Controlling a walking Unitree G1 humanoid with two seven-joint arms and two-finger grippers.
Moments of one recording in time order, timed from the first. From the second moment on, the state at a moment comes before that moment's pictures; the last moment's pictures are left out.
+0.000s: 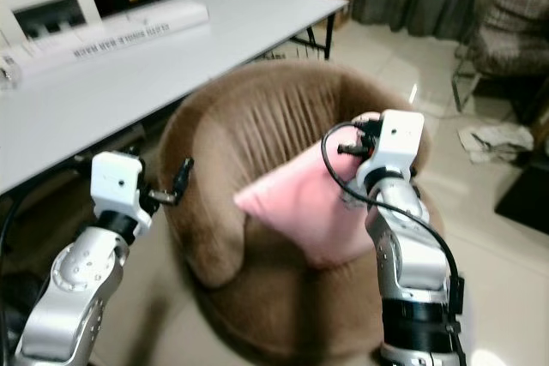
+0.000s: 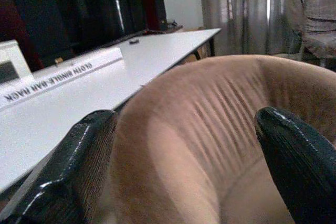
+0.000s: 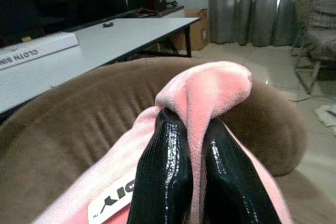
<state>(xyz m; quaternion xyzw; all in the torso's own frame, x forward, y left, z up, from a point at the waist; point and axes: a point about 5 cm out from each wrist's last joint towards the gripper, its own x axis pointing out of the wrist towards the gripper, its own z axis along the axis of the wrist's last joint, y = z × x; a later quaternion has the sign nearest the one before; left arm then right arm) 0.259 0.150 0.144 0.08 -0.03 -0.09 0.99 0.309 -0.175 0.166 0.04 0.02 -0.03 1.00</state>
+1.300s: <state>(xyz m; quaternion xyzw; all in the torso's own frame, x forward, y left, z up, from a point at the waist) 0.246 0.164 0.131 0.13 0.01 -0.08 0.99 0.346 -0.207 0.174 -0.08 0.06 0.06 0.99</state>
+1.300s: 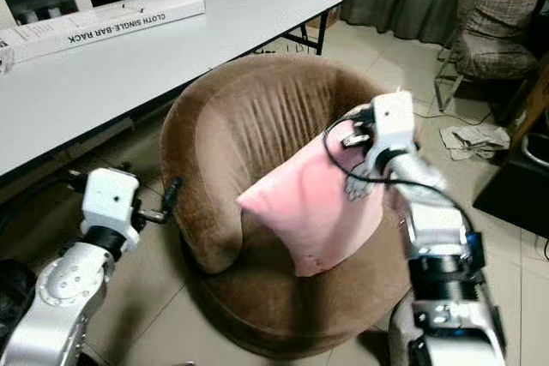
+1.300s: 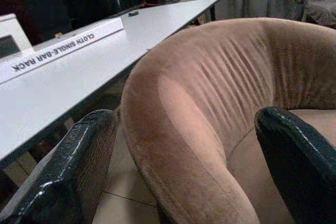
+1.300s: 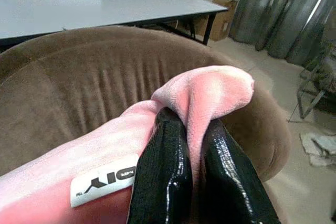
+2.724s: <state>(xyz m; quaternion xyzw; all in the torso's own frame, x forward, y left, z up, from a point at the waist) 0.224 0.150 0.140 0.15 0.04 -0.15 0.98 0.385 -0.114 0.110 -0.14 0.16 0.12 0.97</state>
